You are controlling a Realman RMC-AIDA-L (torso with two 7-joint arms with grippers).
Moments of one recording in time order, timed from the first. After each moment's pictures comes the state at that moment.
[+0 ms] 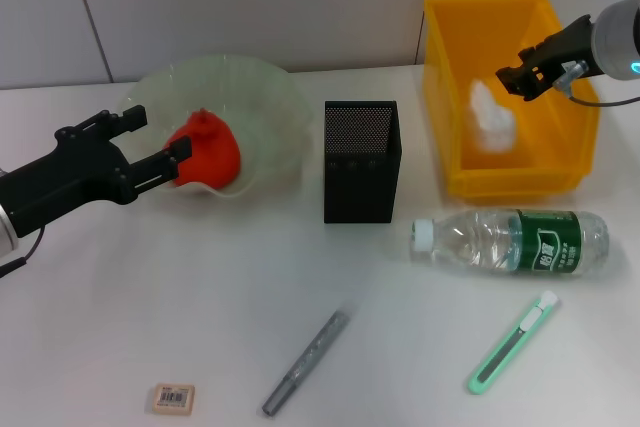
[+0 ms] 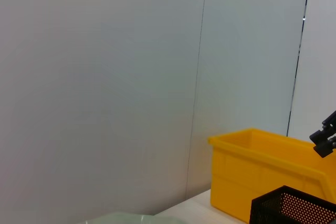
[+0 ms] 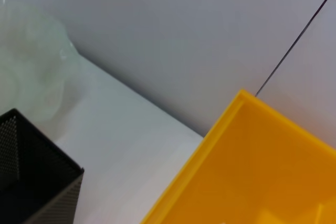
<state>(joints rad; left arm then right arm) -0.51 -2.08 0.77 0.54 1.62 1.27 -1.13 0.57 2.08 1.89 1.41 0.34 -1.10 2.51</state>
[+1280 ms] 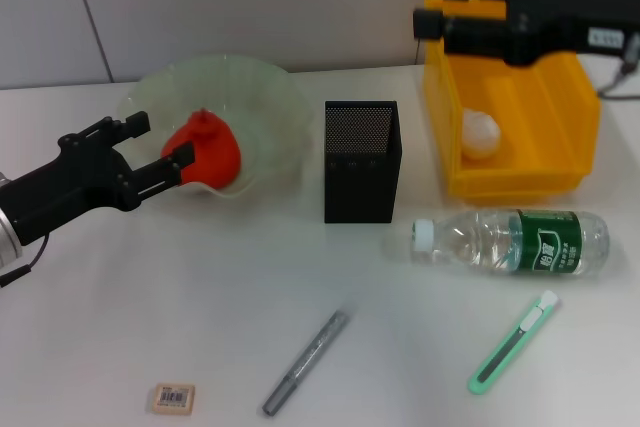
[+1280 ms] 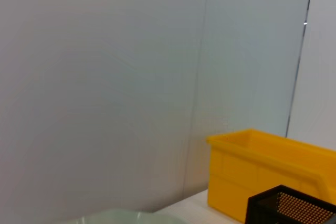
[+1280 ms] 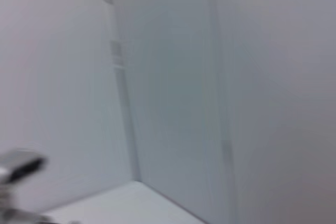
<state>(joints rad) -0.51 -2.08 0.77 0.51 1.60 1.28 -1.10 0.37 2.08 2.19 1.45 1.43 -1.44 1.91</state>
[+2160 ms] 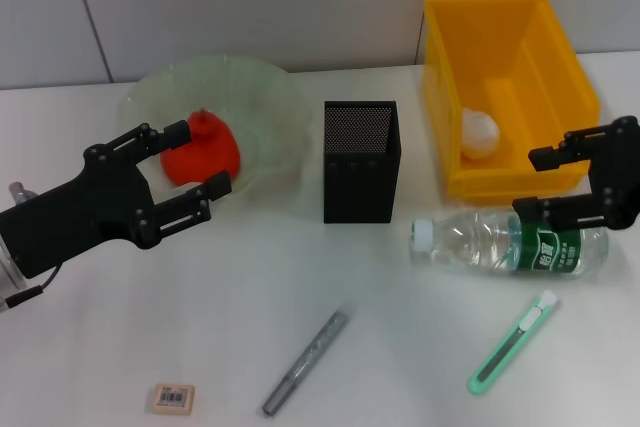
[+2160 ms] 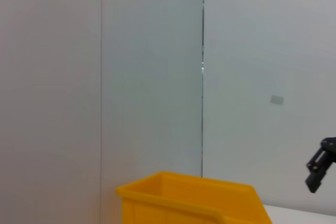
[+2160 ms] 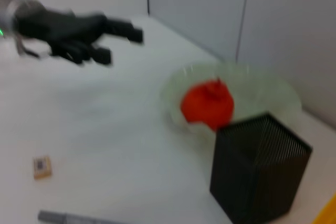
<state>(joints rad) -0.48 -2.07 0.81 0.50 1.57 1.53 -0.97 0.38 2.06 2.36 1.48 0.97 -1.76 1.80</state>
